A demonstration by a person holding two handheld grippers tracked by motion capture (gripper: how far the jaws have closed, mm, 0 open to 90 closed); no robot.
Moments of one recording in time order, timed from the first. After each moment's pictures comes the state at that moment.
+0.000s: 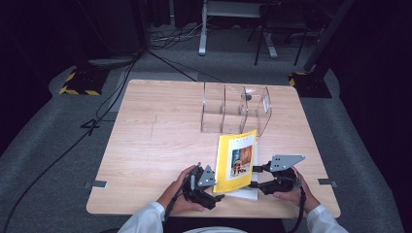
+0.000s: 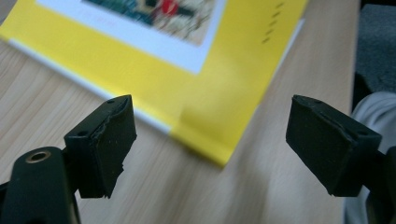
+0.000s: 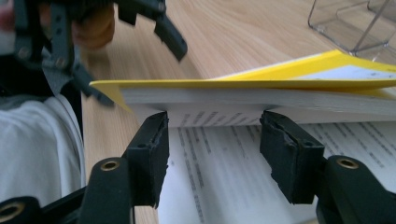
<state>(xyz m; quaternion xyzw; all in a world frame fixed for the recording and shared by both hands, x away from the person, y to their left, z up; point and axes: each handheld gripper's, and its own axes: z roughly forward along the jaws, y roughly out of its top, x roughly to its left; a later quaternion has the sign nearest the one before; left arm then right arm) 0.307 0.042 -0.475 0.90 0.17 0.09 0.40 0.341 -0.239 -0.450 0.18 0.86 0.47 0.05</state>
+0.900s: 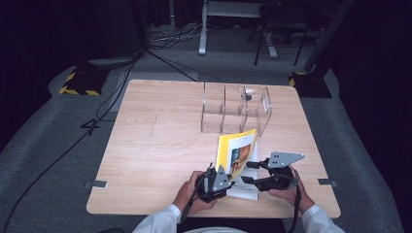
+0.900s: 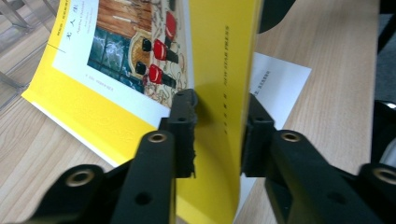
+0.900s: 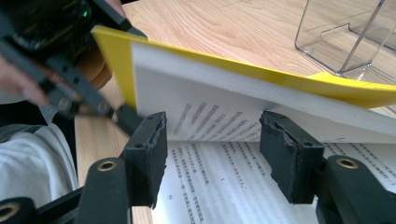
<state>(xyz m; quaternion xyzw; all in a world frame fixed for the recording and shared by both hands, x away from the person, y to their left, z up) 0.308 0.021 -0.467 0.88 0.17 0.15 0.41 0.343 -0.229 -0.445 0.20 0.85 0.49 0.07</state>
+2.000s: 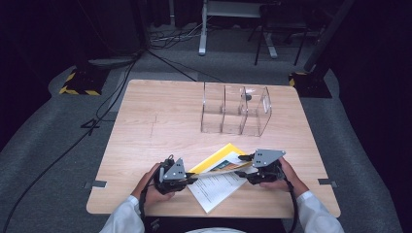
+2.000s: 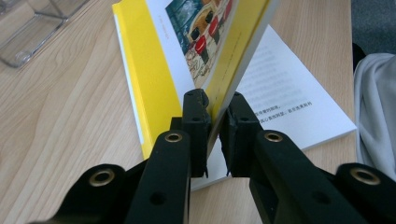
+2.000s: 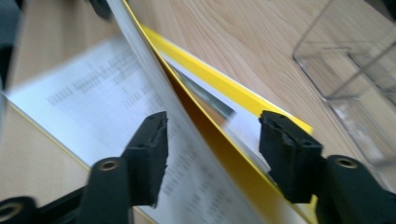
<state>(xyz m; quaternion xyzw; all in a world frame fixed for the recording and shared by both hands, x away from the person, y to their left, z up) 0.328 0.140 -0.464 0.90 0.15 0.09 0.41 0.366 -0.201 -0.449 0.09 0.90 0.40 0.16</state>
